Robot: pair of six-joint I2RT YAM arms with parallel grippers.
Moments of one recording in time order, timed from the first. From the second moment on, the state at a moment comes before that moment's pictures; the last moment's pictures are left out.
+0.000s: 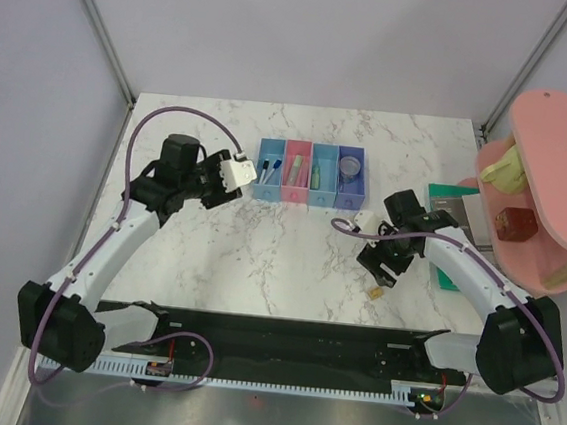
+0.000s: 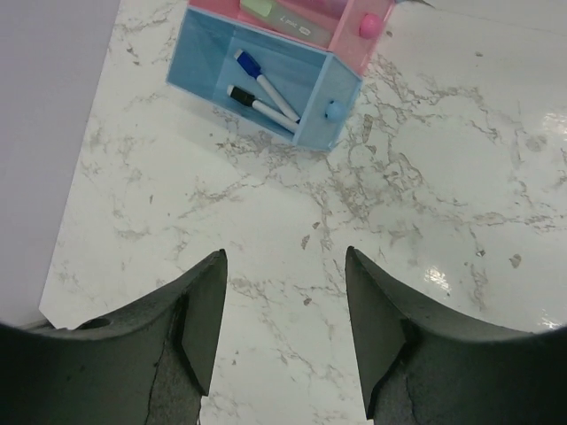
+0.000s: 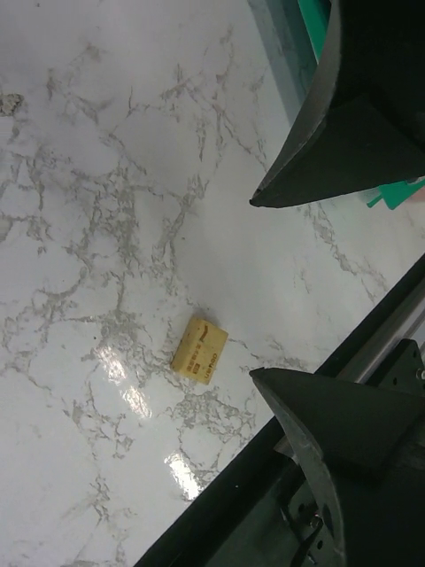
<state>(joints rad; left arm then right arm) -0.31 1.20 1.04 -0.49 0.34 0.89 0.35 1.31 0.89 -0.93 -0.18 -0.63</state>
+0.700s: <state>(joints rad) -0.31 0.96 0.96 -0.64 0.23 0.82 0.49 1.29 0.71 -0.88 -0.14 -0.87</state>
